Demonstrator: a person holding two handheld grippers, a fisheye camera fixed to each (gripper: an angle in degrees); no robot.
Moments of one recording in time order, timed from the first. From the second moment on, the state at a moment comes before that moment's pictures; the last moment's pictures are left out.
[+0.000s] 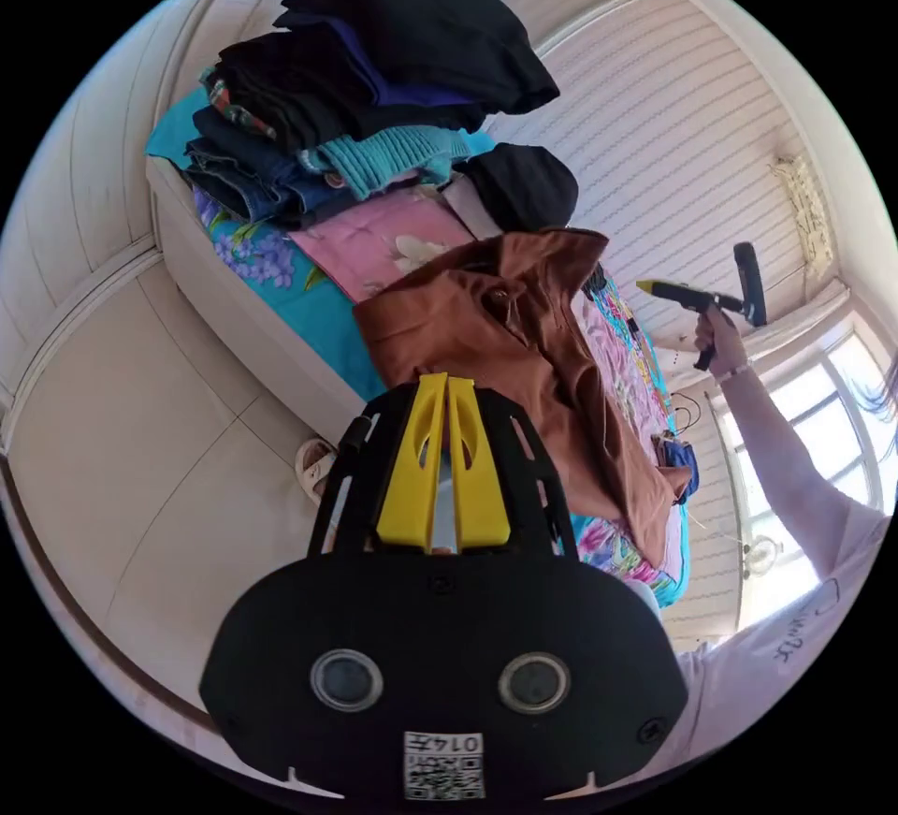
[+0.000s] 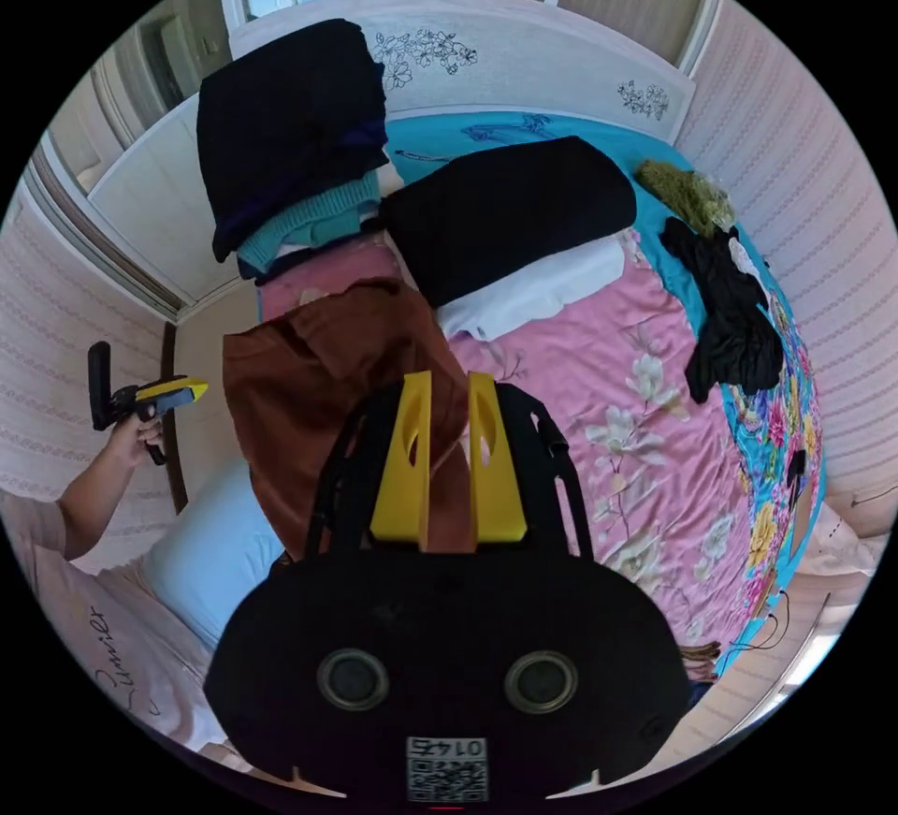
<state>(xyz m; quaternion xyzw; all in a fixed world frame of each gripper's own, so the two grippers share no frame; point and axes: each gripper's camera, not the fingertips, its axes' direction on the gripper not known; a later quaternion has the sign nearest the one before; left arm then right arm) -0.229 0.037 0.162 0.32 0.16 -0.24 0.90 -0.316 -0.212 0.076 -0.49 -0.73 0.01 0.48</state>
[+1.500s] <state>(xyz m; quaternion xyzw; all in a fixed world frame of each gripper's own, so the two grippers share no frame) 0.037 -0.192 0.211 0.27 0.28 0.02 0.92 0.273 0.264 -0.205 -0.60 -0.35 0.55 0.46</state>
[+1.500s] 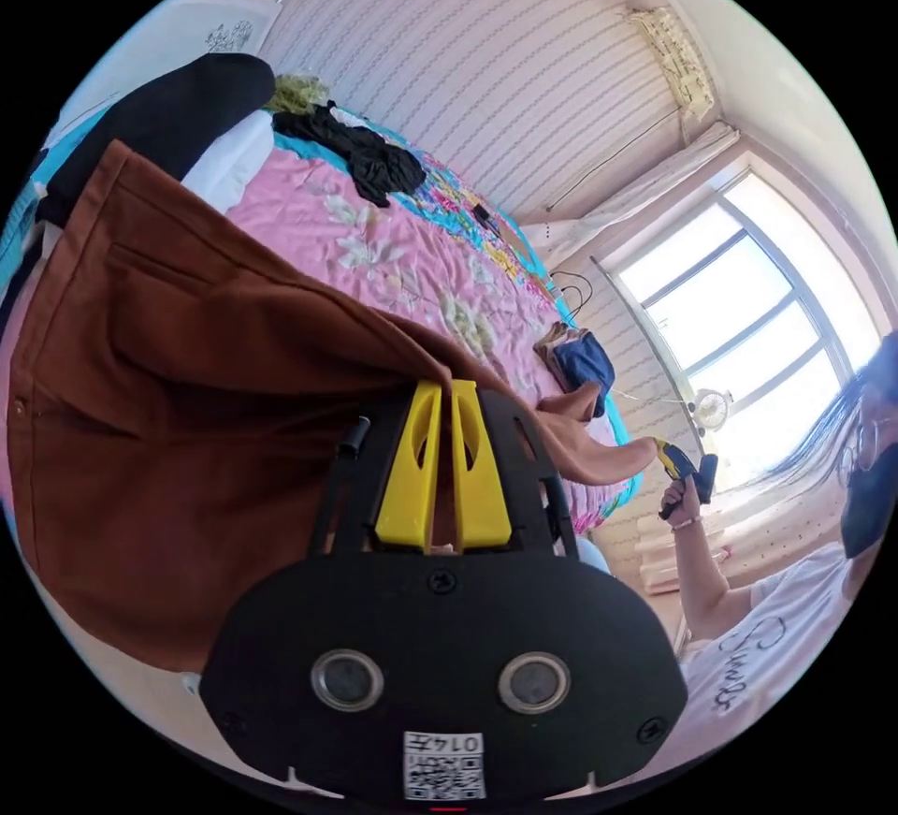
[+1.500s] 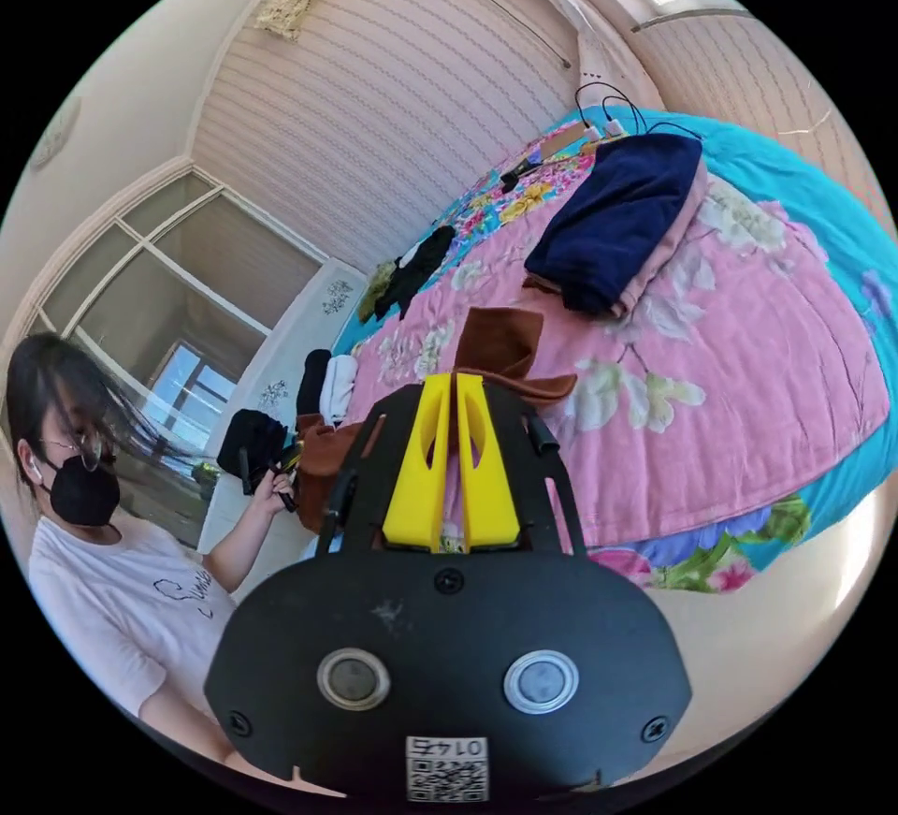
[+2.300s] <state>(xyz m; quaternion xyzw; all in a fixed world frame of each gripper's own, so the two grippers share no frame) 0.183 -0.120 0.351 0.18 0.18 0.22 0.94 0.152 0.392 -0.236 -0.72 -0.25 0.52 0.39</state>
